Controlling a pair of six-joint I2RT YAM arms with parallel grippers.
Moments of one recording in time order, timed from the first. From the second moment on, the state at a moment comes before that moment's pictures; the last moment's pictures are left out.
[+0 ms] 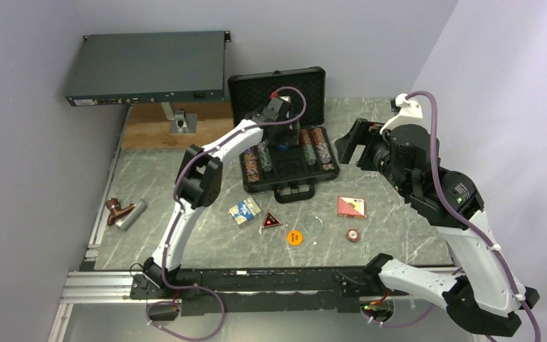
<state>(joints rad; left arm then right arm) -0.62 2.40 2.15 -0.58 -0.04 -0.51 0.68 0.96 1.56 -0.96 0.41 0.51</state>
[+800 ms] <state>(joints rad) -0.62 2.05 1.97 -0.60 -0.03 -0.44 0.68 0.97 1.56 -0.97 0.39 0.50</state>
